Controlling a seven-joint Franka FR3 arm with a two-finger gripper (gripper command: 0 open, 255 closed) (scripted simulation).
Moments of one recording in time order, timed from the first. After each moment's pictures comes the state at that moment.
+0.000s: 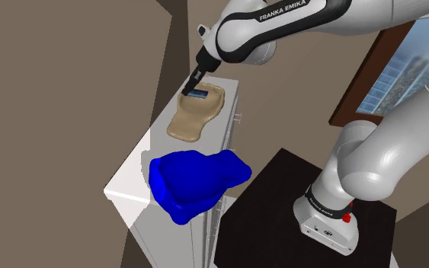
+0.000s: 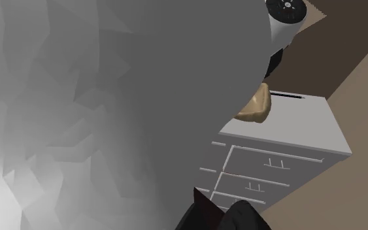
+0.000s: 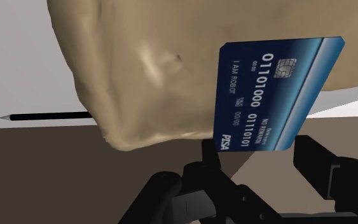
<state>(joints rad) 0.24 -0.32 -0.08 -2.41 0.34 2.62 -0.62</state>
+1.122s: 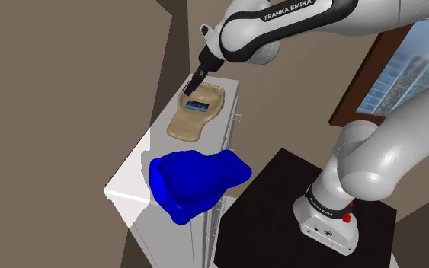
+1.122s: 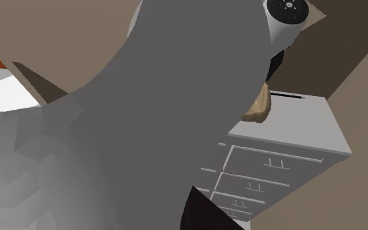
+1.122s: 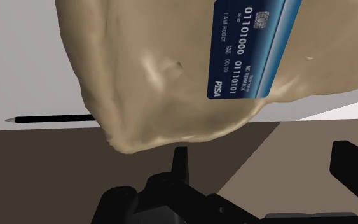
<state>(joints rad) 0.23 -0.35 -0.08 -2.43 0.34 2.61 -0.62</state>
